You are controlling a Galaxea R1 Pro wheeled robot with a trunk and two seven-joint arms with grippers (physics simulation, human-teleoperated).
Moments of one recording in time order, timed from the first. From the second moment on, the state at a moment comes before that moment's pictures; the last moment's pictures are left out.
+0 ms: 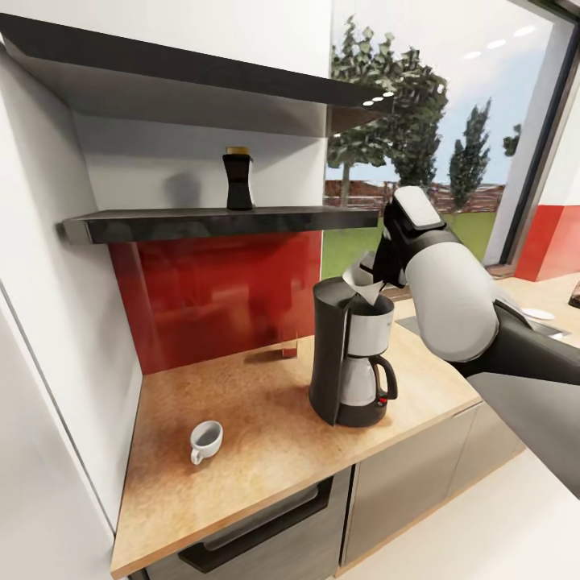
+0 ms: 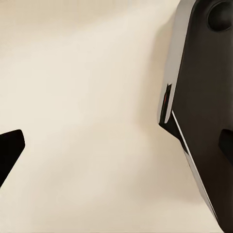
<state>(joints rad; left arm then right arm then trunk) 0.07 0.12 0.06 0.02 0.04 -0.14 0.10 -1.68 0.17 -0.52 -0.40 -0.77 0.87 -1.34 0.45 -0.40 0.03</state>
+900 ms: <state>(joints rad) 0.07 0.11 0.06 0.02 0.04 -0.14 0.10 -1.67 0.16 -0.52 -0.40 -0.77 0.87 -1.34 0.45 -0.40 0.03</state>
